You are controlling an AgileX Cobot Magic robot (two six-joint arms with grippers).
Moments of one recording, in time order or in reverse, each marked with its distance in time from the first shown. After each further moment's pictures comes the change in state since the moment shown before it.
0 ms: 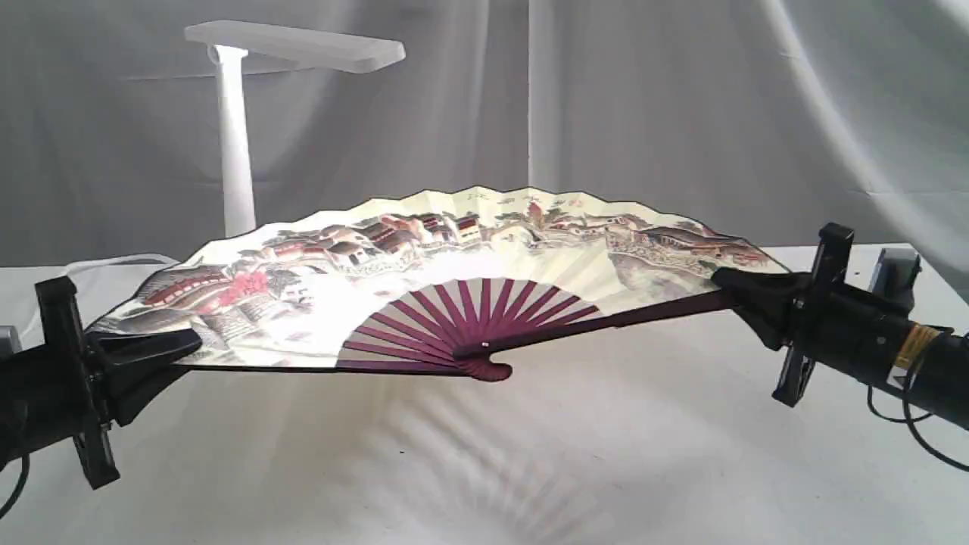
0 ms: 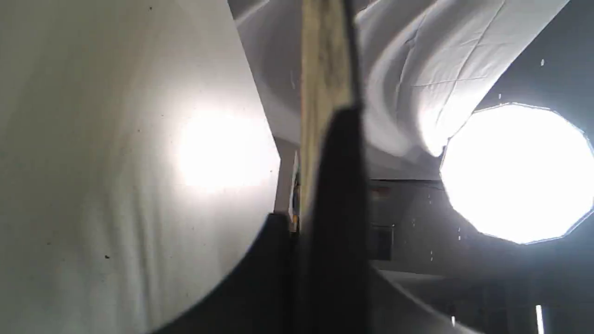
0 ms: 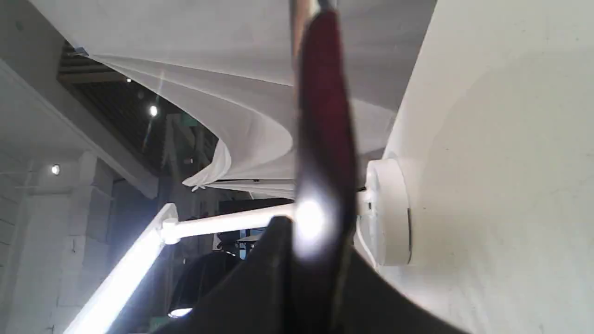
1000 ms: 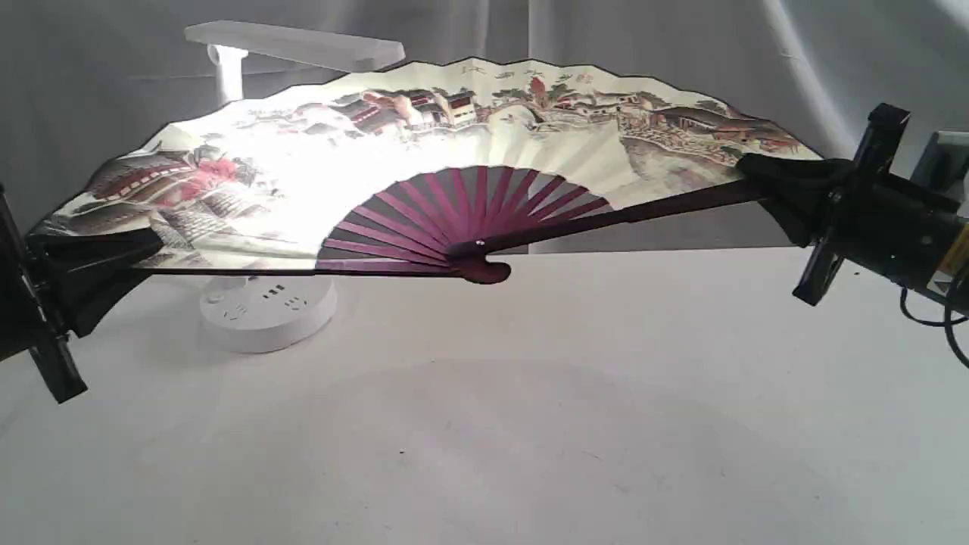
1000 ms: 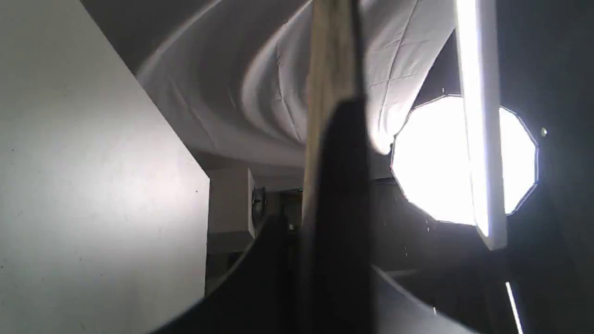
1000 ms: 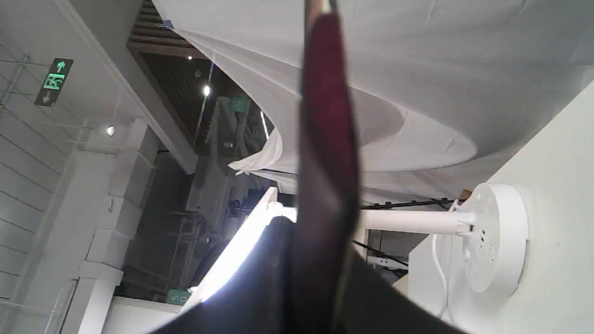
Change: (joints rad) left arm 0.005 -0.237 0.002 -0.022 -0.010 -0.089; right arm 0.000 -0.221 0.000 0.017 -0.004 0.045
